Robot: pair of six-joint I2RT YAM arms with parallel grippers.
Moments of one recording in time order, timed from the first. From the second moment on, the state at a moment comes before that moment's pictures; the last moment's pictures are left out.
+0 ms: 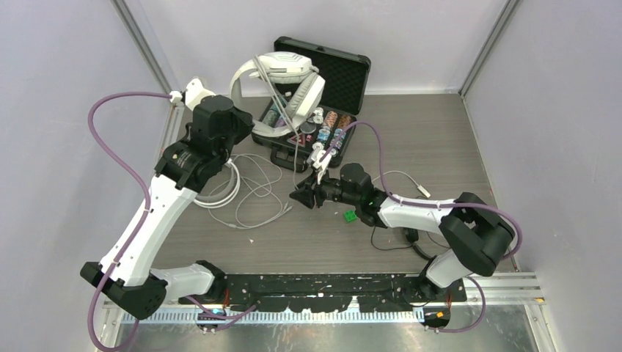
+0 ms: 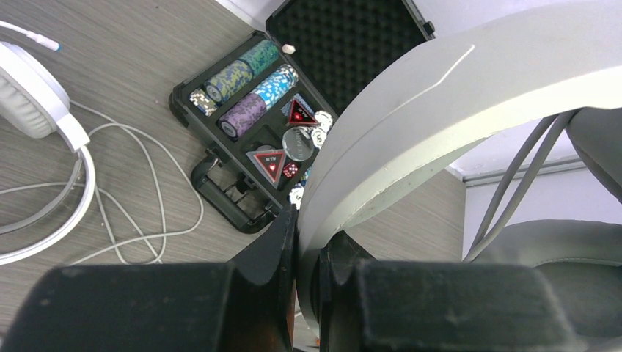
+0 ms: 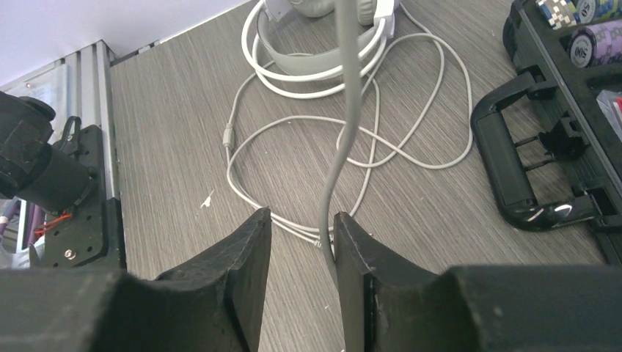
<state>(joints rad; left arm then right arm) -0.53 1.19 1.51 -0.69 -0.51 -0.89 0.84 1.51 0.72 0.62 -0.36 0.14</state>
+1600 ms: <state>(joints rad) -0.52 1.16 1.67 -0.92 -0.03 -0.44 0.57 1.78 0.68 1.13 -0.46 0.34</state>
